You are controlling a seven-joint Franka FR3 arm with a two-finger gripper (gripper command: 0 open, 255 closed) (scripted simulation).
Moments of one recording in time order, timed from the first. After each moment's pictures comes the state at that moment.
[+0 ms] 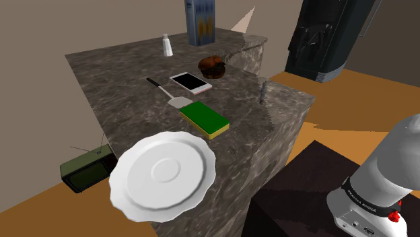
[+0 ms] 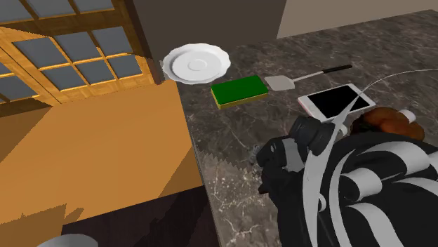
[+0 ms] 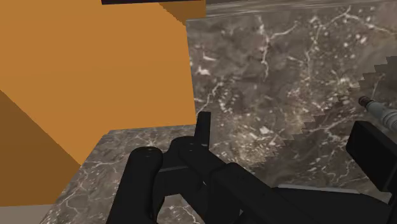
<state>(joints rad) -0.01 -0.75 0.04 -2.27 0.09 1.54 0.09</state>
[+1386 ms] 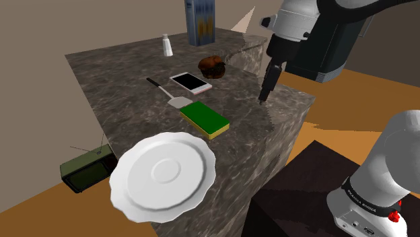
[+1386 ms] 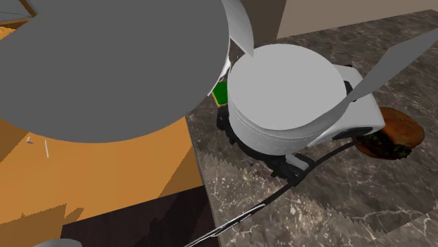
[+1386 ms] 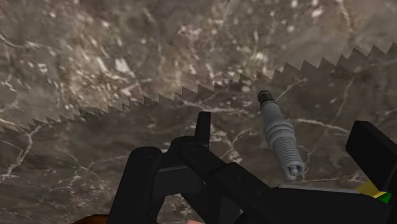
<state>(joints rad) 0.25 -0.71 0.09 -2.48 0.19 1.93 -0.30</state>
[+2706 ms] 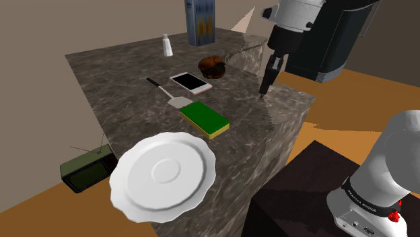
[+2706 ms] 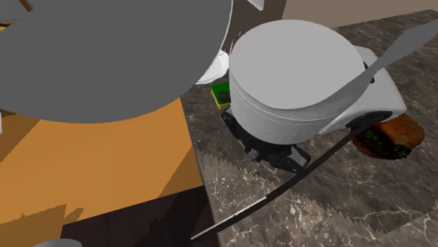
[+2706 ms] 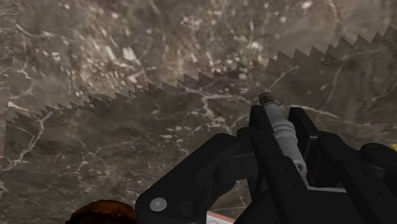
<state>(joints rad) 0.24 -0.71 0.09 -2.42 0.18 1.88 -0.29</state>
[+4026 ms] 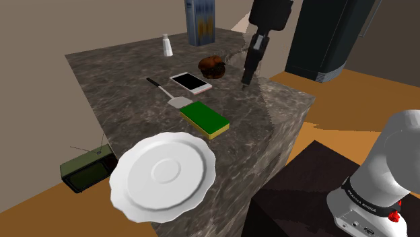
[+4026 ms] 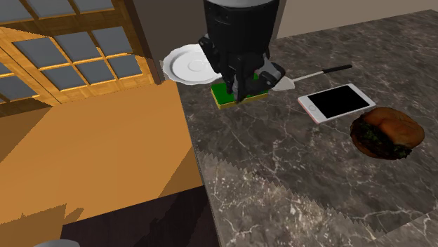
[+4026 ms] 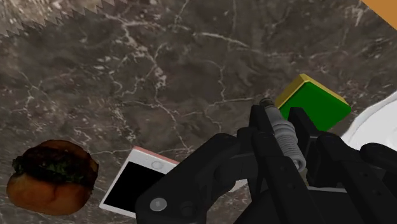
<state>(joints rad) 0.28 -0.59 0.23 -2.16 0.22 1.77 -0.11</state>
